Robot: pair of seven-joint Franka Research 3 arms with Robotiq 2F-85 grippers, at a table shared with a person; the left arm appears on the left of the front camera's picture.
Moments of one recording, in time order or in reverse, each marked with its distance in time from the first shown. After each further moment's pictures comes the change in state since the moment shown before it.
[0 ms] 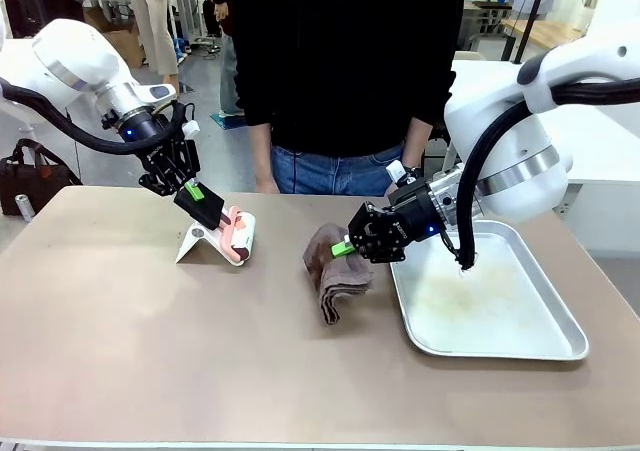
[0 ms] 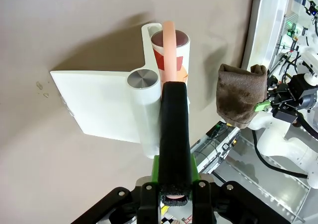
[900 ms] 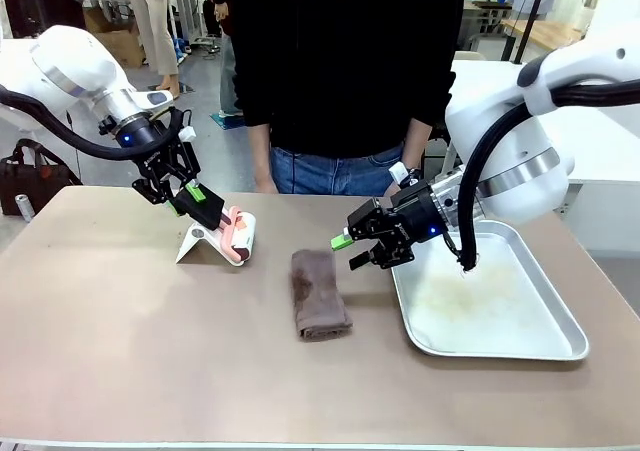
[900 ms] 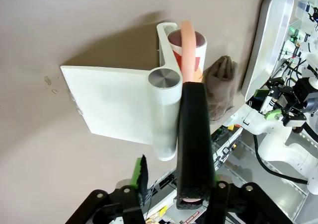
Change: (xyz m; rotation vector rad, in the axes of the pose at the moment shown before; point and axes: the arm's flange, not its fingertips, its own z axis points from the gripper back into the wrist) left arm -0.003 0.013 -0.006 0.009 -0.011 0.033; right arm 0.002 -0.006 0.002 -0.010 -0.013 -0.013
